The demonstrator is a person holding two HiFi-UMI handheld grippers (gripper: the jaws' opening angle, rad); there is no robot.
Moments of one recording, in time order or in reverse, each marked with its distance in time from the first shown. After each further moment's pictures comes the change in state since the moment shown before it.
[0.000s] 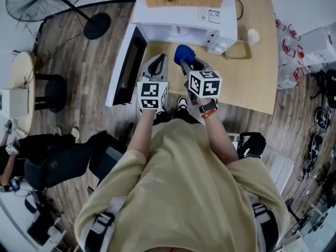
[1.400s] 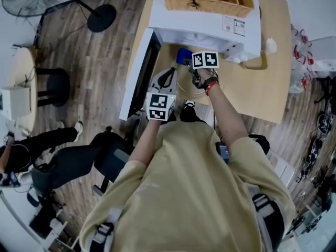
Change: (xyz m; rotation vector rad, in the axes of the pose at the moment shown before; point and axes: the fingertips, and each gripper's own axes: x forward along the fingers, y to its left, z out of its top) left arm 0.018 0.049 -0.065 -0.075 0.149 -0.067; right arm 0.202 -0.050 -0.095 0.262 0.456 0.102
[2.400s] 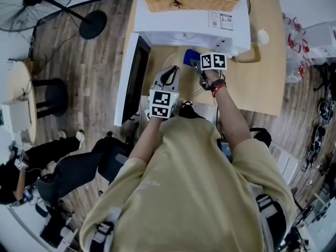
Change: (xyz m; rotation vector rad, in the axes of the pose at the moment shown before) left arm 0.037 -0.040 -0.001 0.060 0.036 -0.102; right arm -0.057 -0.065 -0.007 0.088 -0.042 -0.070
